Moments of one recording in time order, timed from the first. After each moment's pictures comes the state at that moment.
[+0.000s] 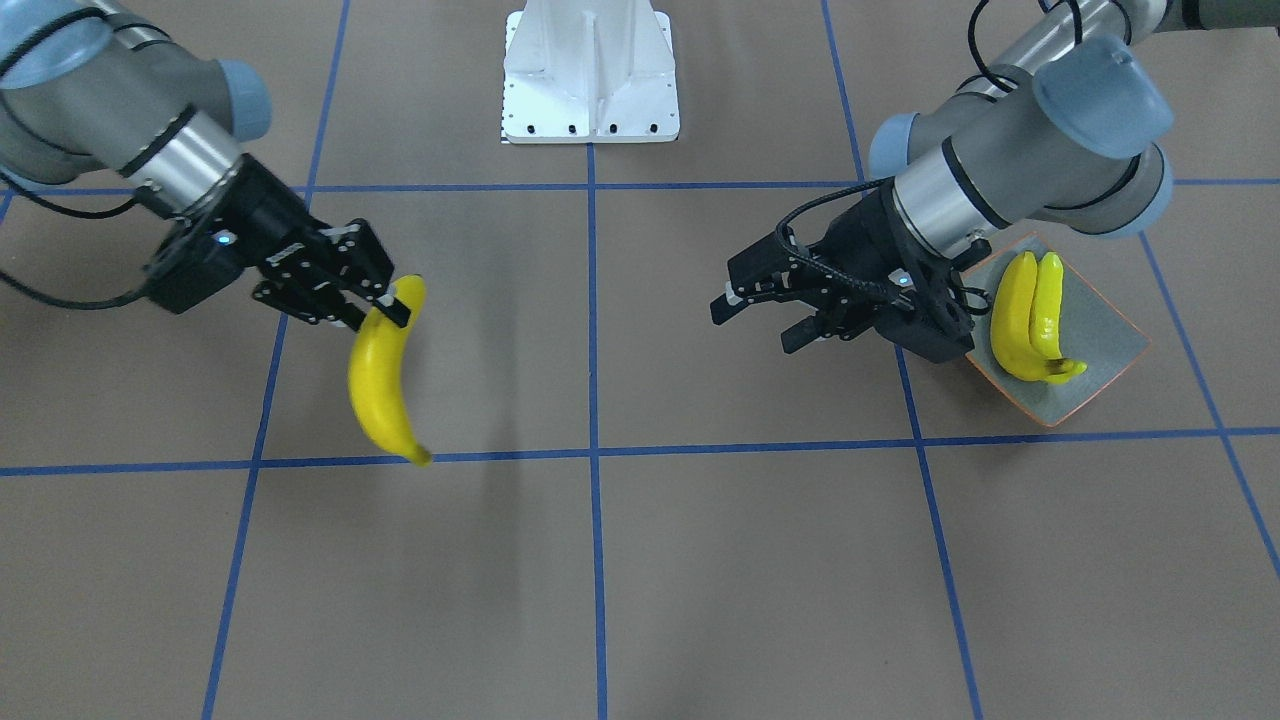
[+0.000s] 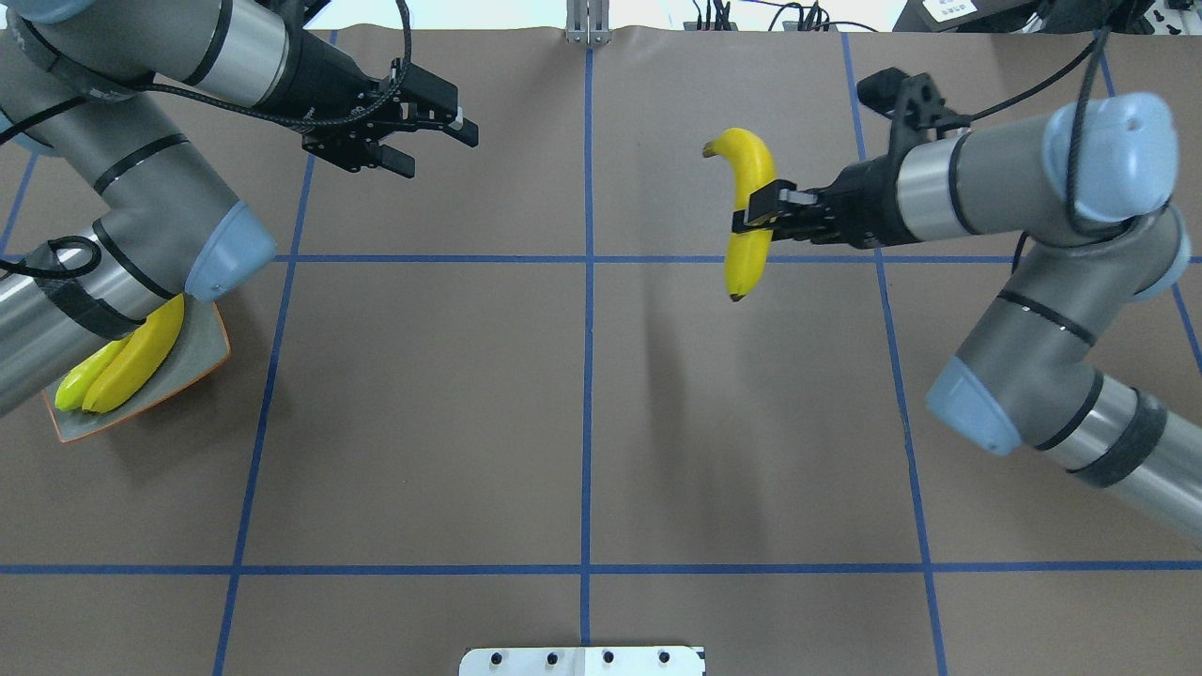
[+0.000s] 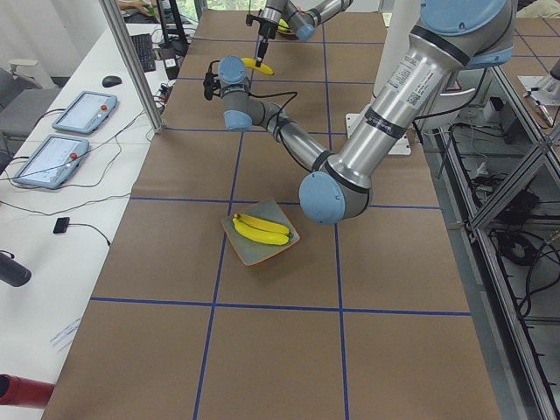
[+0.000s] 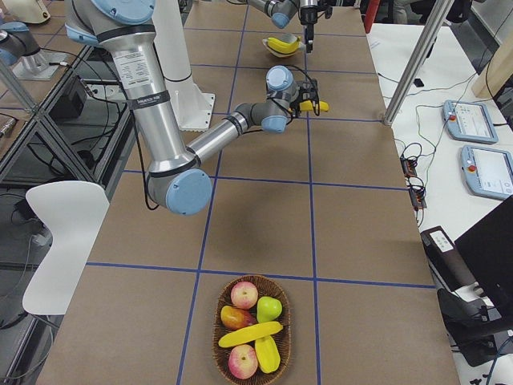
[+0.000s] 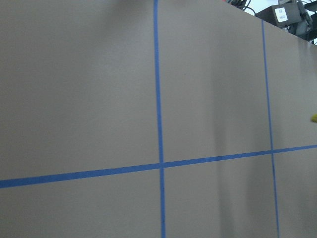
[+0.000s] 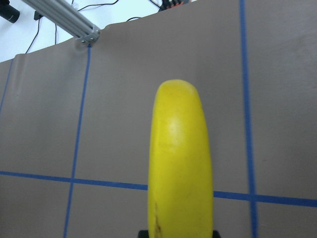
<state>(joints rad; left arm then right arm) -0.93 -2.21 -1.55 -2.37 -2.37 -1.40 0.75 -1.21 1.80 -0.77 1.99 1.35</state>
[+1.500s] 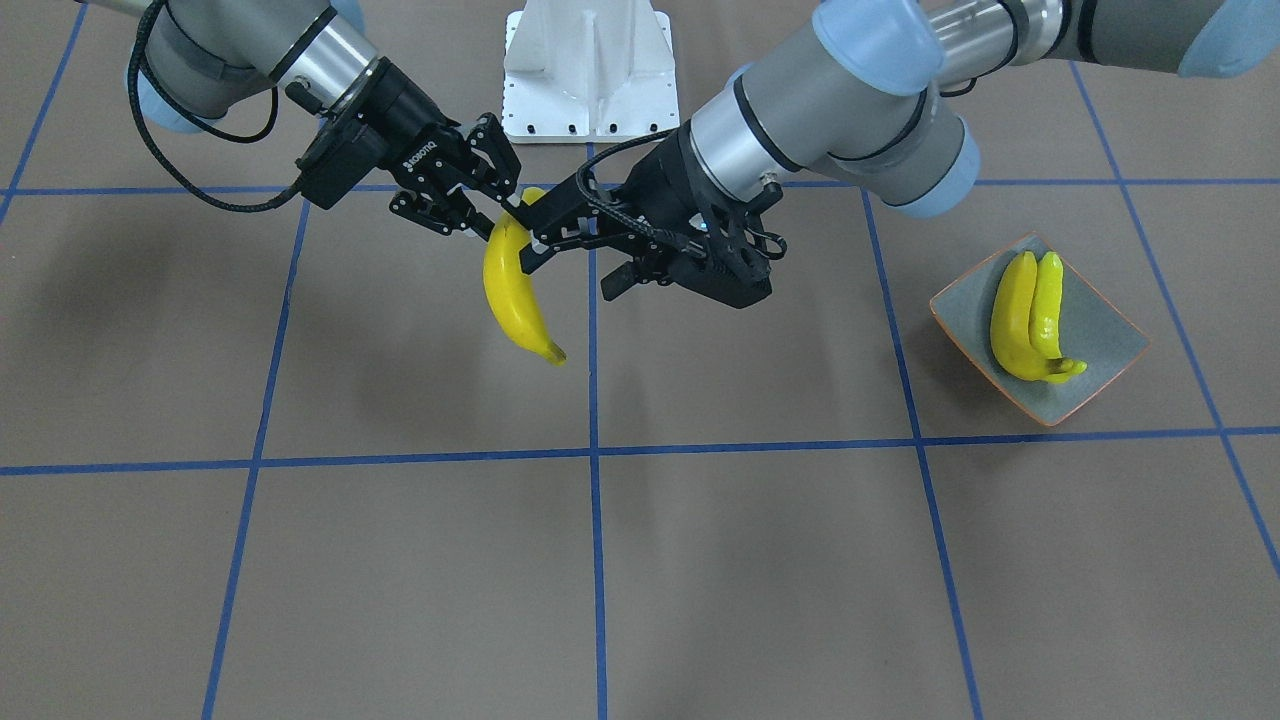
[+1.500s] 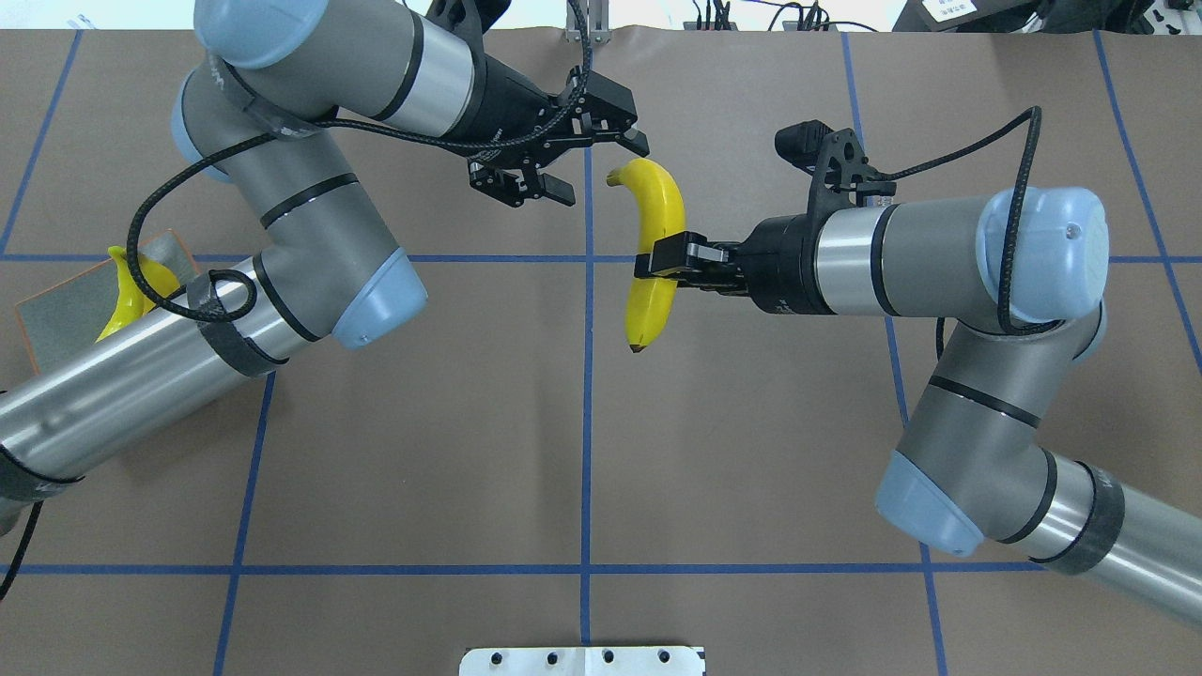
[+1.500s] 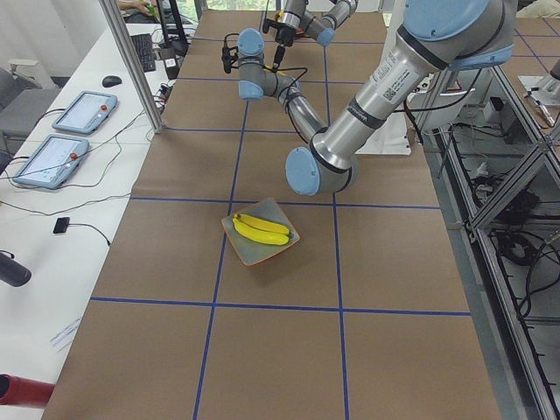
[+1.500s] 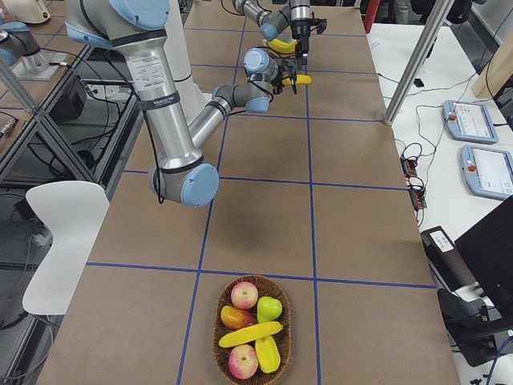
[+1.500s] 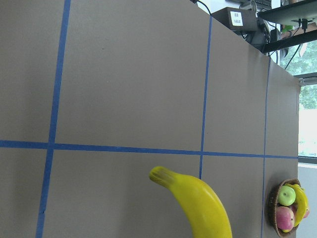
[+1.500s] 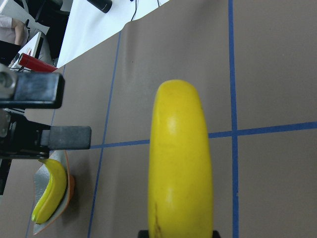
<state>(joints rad) -0.77 -2.40 -1.51 -2.37 -2.20 -1.65 0.62 -1.18 1.91 -0.77 1.87 1.45</state>
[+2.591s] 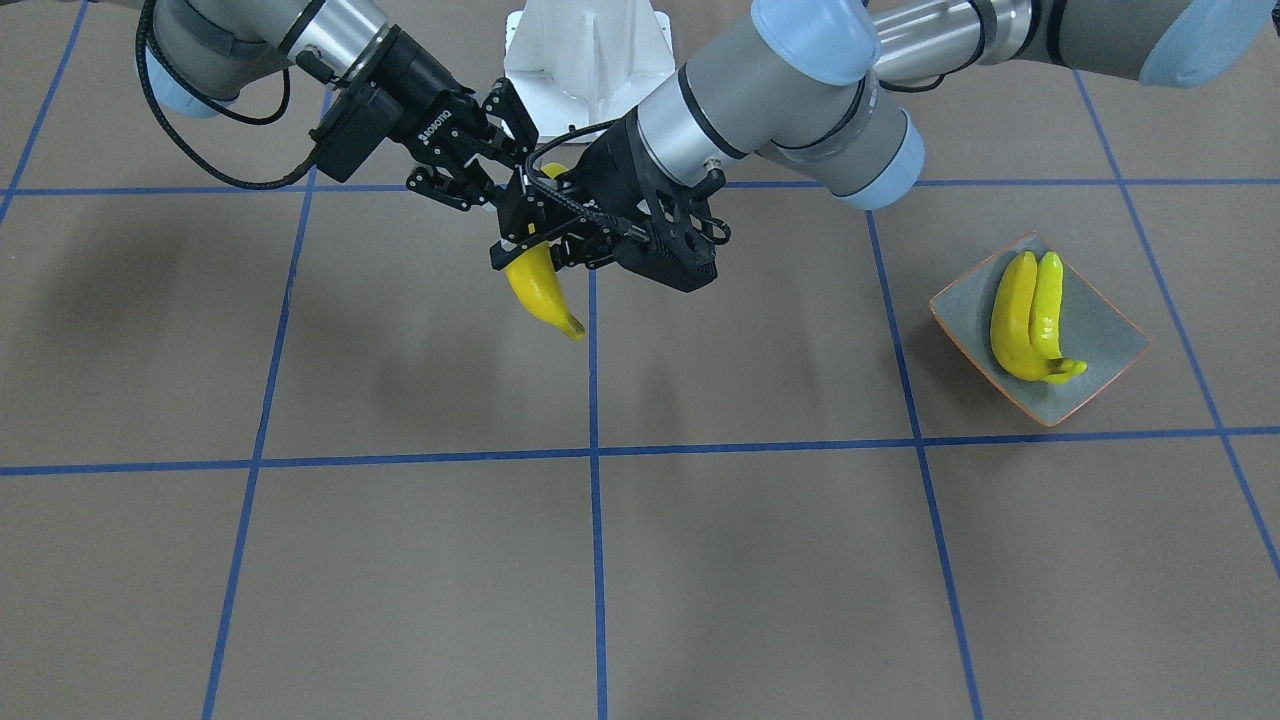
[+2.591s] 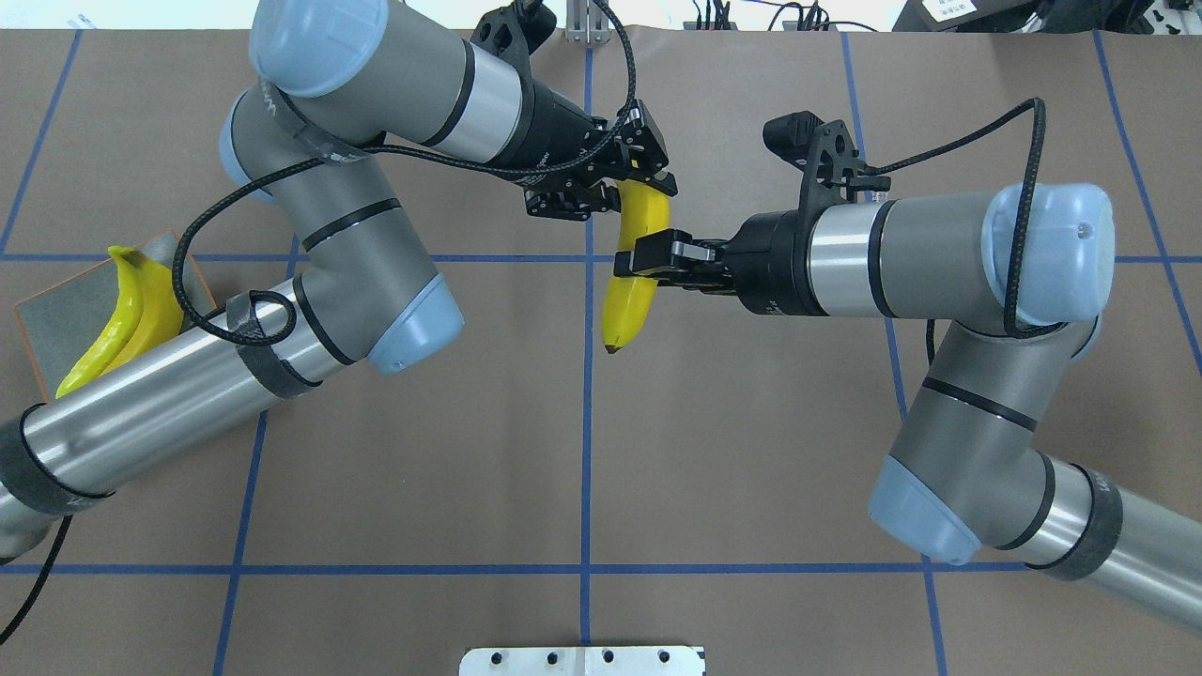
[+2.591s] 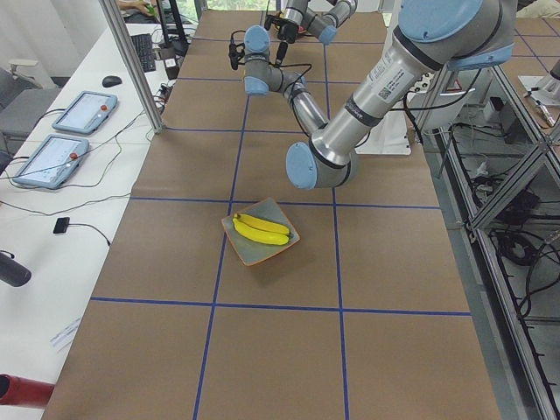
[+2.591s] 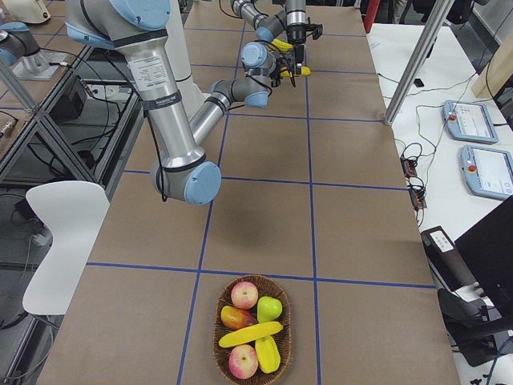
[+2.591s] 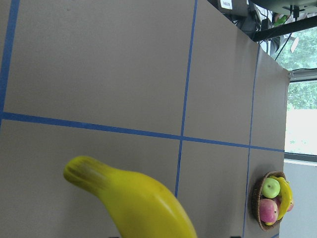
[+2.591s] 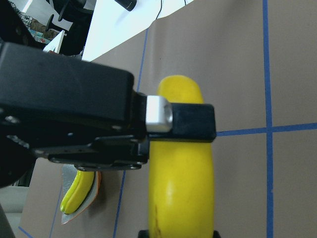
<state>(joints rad) -0.73 -2.42 -1.50 -2.37 -2.19 -1.69 0.62 -1.16 1.94 -0.77 1.87 1.45</state>
